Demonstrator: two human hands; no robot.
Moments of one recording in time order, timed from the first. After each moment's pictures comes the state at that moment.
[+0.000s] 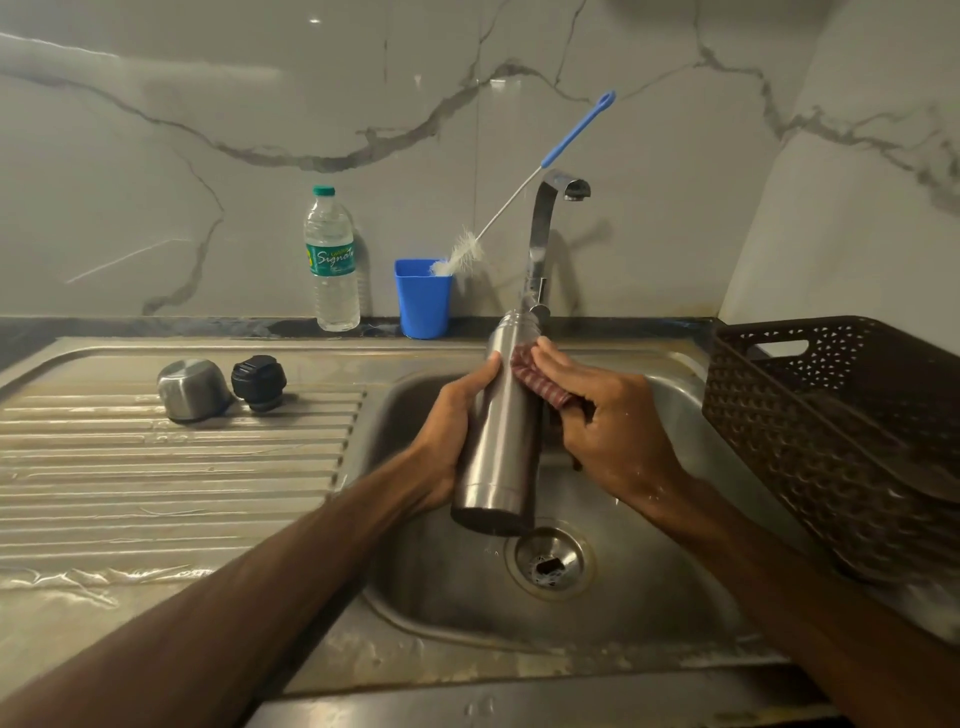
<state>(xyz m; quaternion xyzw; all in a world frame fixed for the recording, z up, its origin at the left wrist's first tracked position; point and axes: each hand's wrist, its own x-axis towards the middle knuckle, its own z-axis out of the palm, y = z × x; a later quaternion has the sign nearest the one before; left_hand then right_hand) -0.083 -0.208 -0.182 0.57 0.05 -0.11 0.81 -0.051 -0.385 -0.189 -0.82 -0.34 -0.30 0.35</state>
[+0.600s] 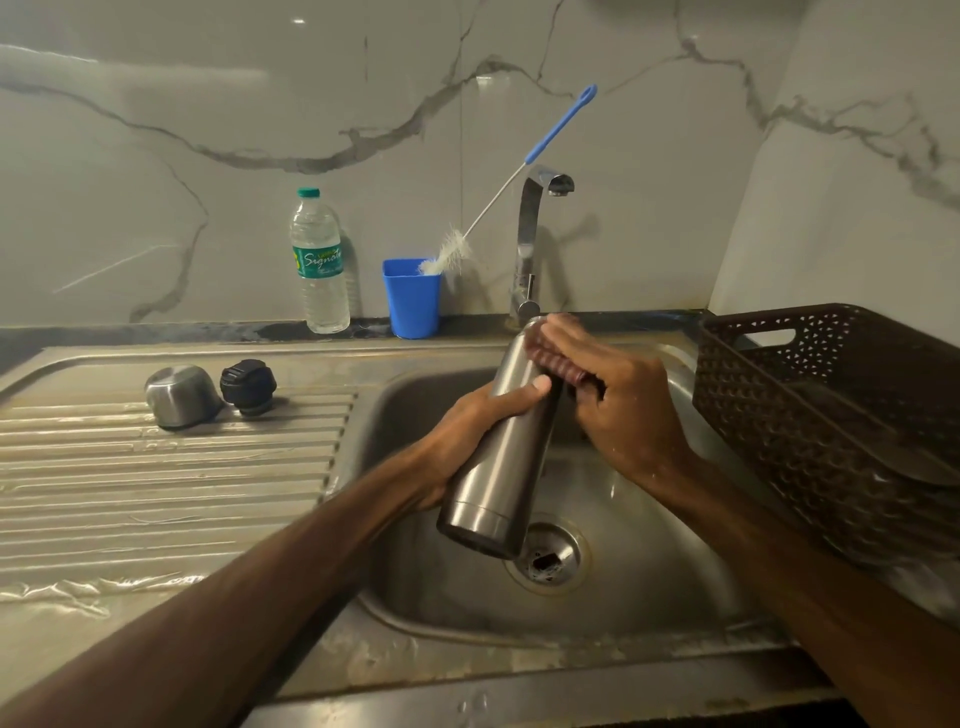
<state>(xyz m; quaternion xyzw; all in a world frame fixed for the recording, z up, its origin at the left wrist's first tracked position) -0.084 -0.214 -0.183 0.69 -0.07 -0.14 0.71 -0.041 -0.401 -0.182 -0.83 -0.31 -0.36 0.30</state>
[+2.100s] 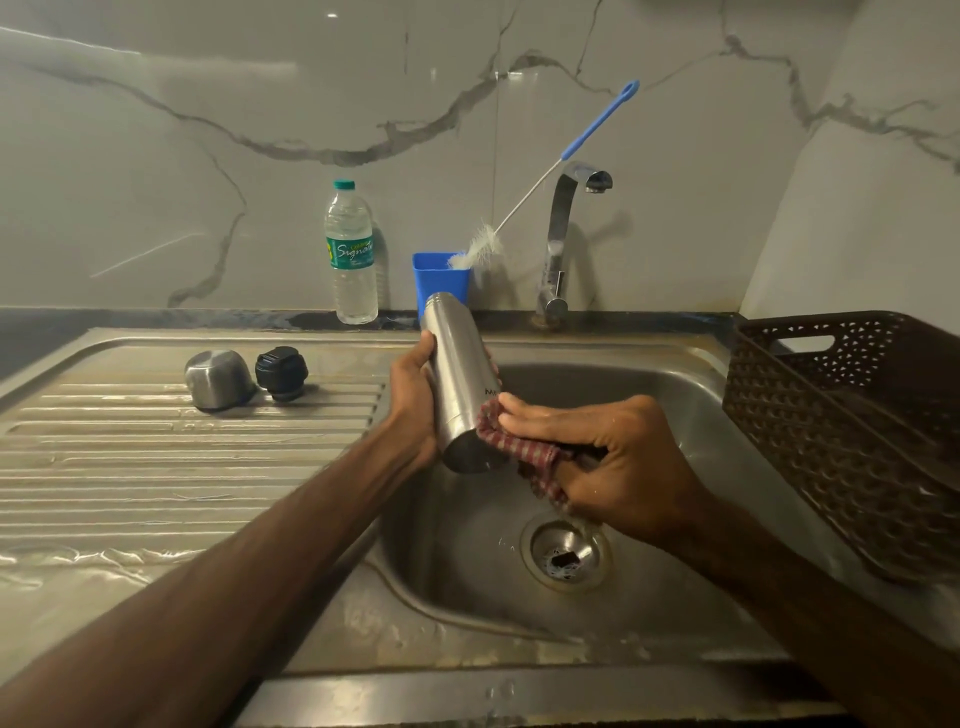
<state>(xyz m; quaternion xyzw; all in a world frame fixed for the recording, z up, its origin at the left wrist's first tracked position) -0.059 -0.168 -0.183 0.45 0.09 -0.01 0.89 -0.102 -0.377 -0.178 -0.74 -0.48 -0.22 0.41</state>
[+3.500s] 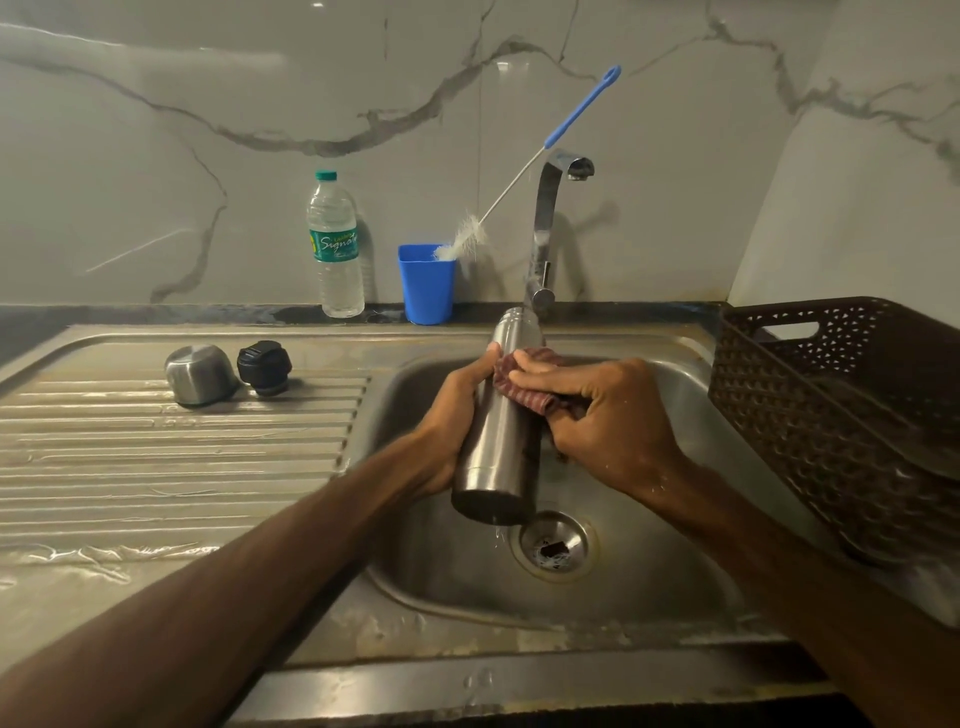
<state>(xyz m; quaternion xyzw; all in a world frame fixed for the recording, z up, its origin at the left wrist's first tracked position) -0.084 -0.211 -0.183 0.62 0.06 -0.11 0.78 -0.065 -0.383 -0.185 -0.82 -0.37 -0.27 0.35</state>
